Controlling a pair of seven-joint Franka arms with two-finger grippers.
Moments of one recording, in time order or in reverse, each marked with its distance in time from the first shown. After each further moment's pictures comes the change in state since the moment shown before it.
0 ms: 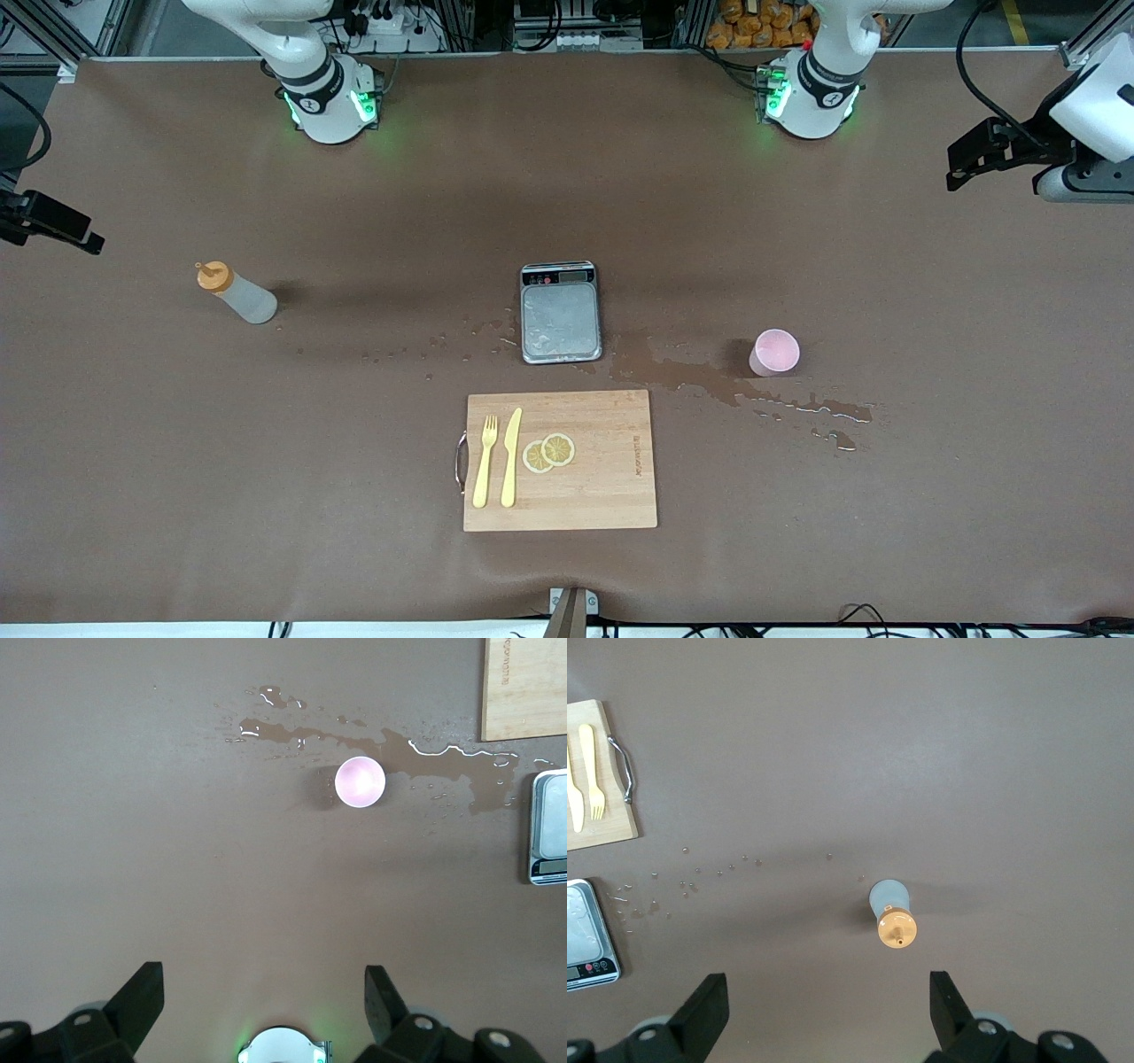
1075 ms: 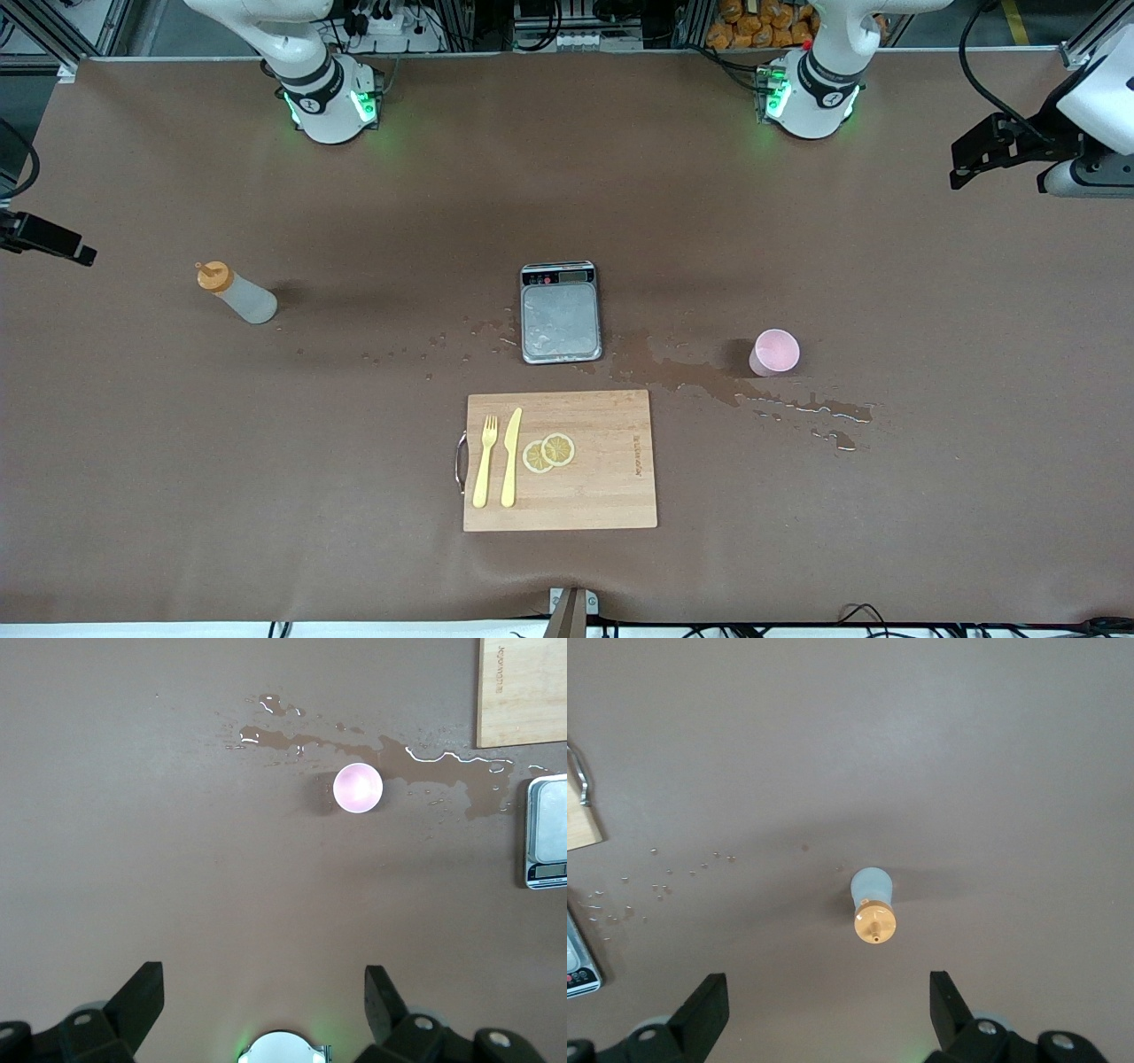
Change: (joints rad) left arm 0.002 0.001 -0.004 0.017 0.000 0.000 0.000; right arm -0.076 0.060 -0.004 -0.018 0.002 -0.006 0.001
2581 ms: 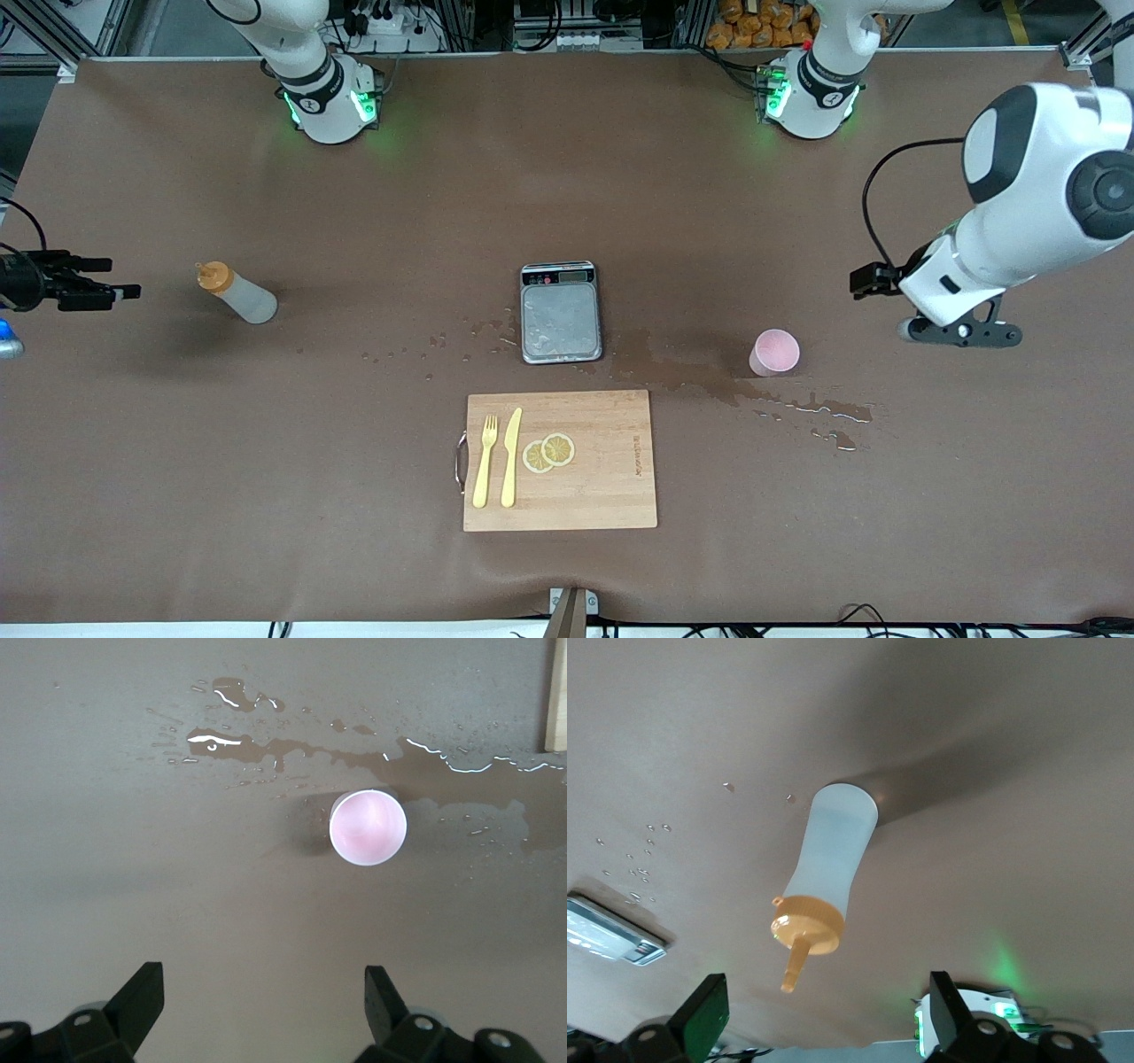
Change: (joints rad) left arm -0.011 0.216 -0.023 -0.272 -0.002 0.402 -0.010; right arm -0.308 0.398 -0.040 -0.026 0.287 -0.126 -0.002
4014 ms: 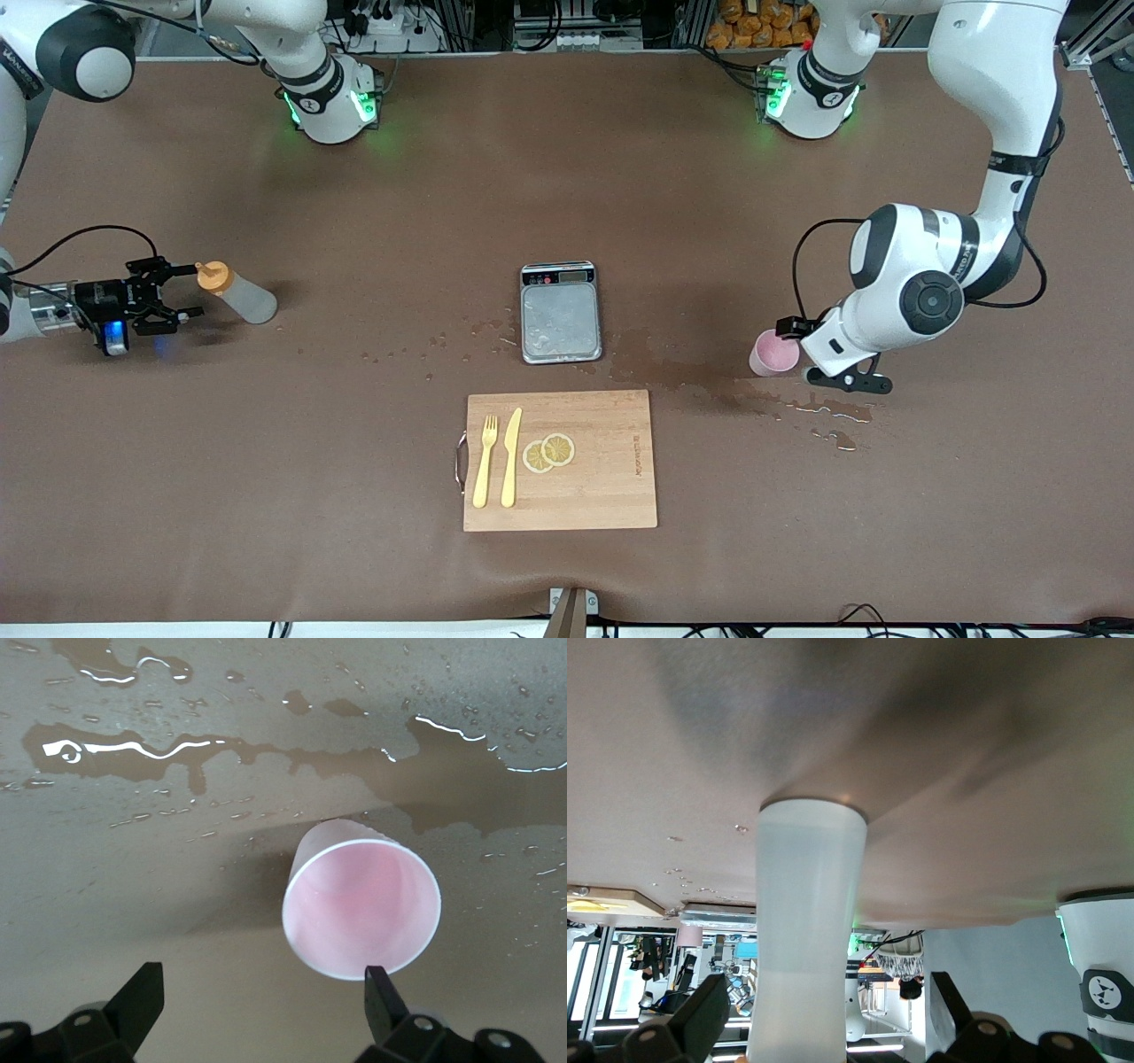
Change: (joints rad) left arm -0.037 0.238 -0.025 -0.142 0.000 0.343 -0.001; right arm -0.064 0.365 -0.100 0.035 0.345 -0.151 0.242
